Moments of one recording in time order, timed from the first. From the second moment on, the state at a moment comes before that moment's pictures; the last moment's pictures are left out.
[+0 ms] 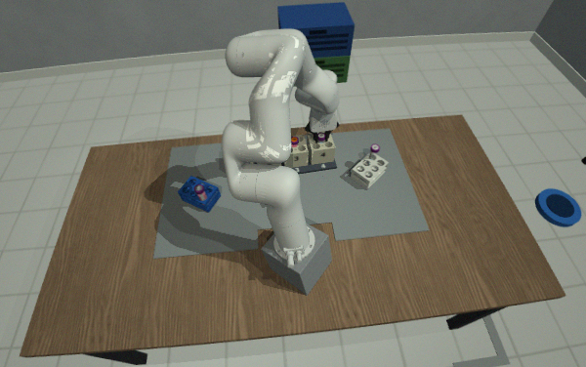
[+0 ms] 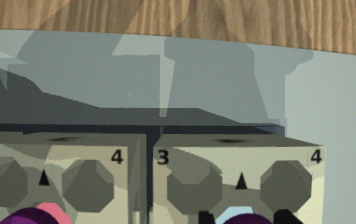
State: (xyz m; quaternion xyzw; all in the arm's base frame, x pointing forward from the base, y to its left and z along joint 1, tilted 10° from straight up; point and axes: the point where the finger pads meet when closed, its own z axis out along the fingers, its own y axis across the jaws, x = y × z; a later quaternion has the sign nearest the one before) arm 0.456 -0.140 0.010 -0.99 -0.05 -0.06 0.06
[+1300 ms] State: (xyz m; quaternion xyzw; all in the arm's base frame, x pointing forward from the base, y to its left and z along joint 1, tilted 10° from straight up) arm 0.455 -0.142 0.018 -0.99 -0.05 -0.06 0.06
